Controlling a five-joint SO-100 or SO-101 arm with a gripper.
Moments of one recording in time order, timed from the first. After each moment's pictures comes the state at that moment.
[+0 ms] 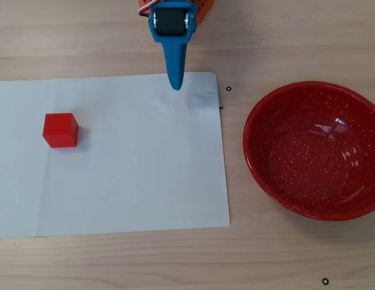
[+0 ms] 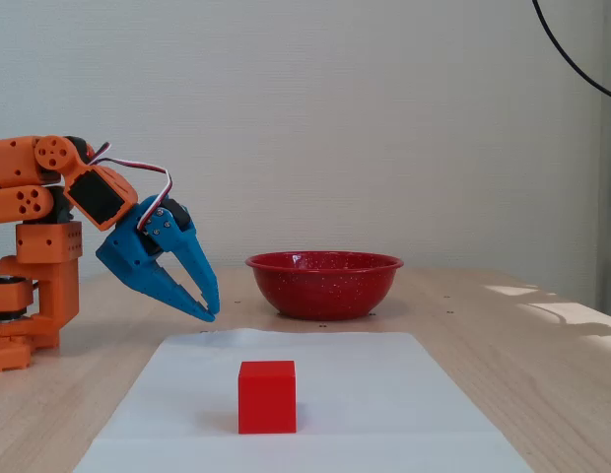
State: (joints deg) arm 2.5 187.5 179.2 52.5 -13.4
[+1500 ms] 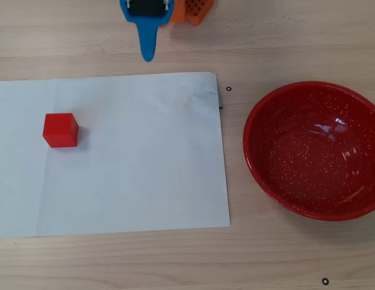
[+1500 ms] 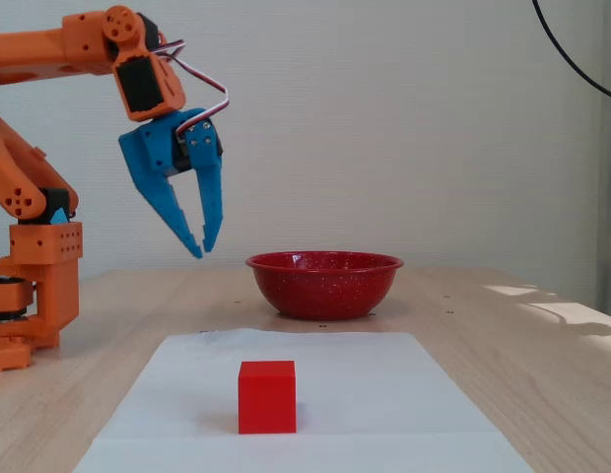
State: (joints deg) arm -5.9 132.3 119.4 77.3 4.9
